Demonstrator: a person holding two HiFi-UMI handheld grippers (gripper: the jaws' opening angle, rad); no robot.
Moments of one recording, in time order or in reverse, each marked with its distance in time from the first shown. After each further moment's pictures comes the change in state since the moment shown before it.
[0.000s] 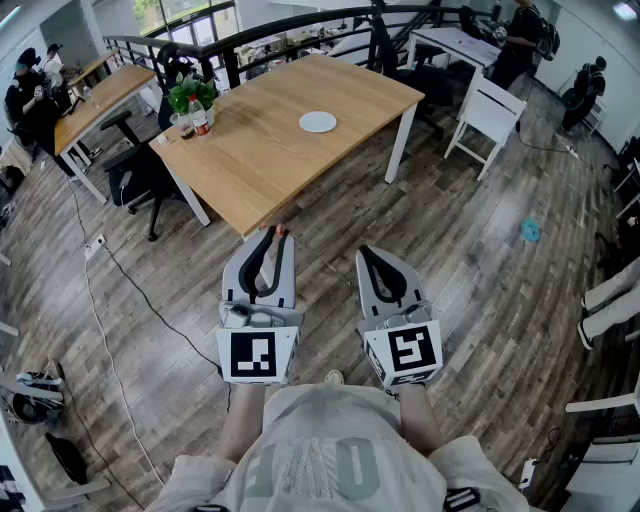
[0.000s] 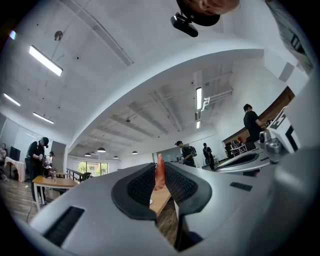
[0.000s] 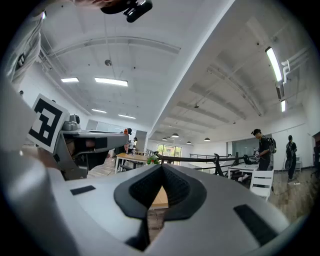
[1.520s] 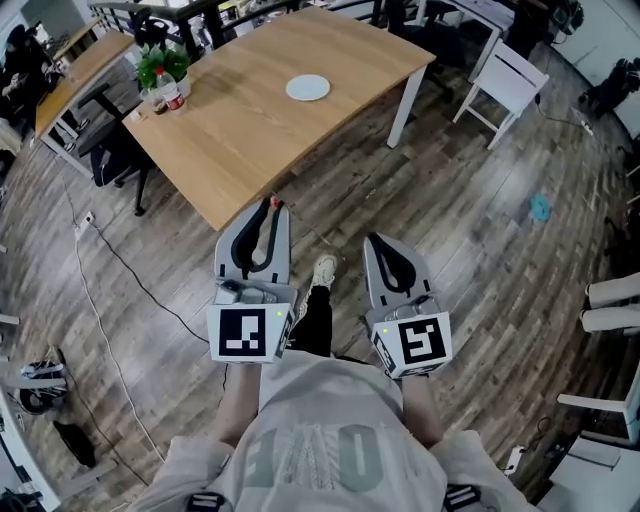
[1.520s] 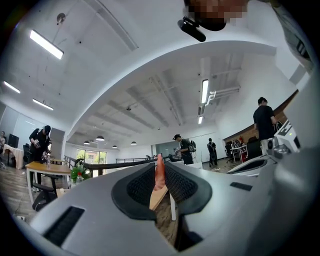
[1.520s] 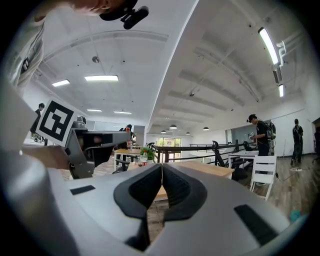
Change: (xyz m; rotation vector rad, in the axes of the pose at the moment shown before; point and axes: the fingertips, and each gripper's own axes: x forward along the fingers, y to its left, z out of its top) left arm 0.126 0.000 -0.066 -0.079 0.066 -0.018; right arm 0.070 -0.088 -0.070 0.078 0.081 0.010
